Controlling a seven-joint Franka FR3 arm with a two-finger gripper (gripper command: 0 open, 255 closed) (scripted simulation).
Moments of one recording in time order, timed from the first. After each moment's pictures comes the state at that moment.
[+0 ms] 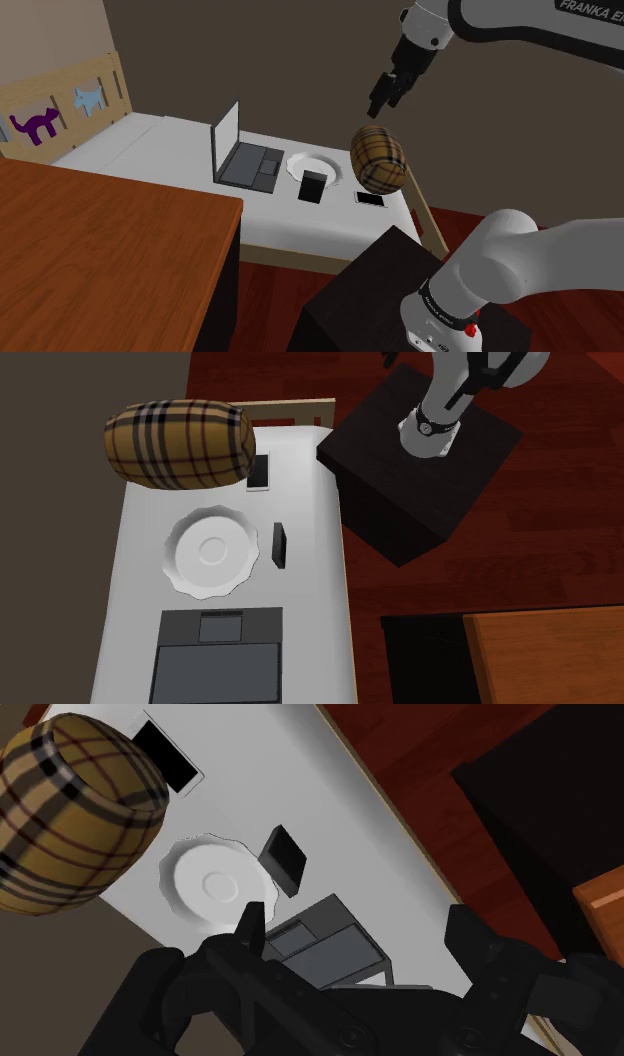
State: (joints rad) arm -0.01 -0.75 0.07 -2.27 -0.05 1.71 -0.02
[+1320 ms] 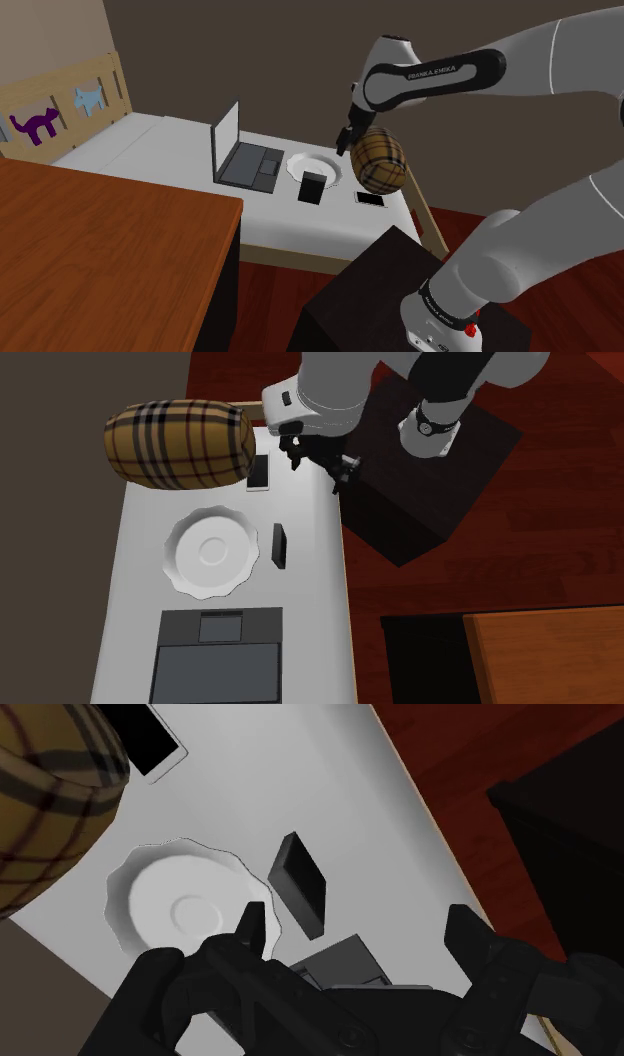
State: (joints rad) arm -0.04 -0.31 -0.11 -2.40 -0.06 2.20 -0.26
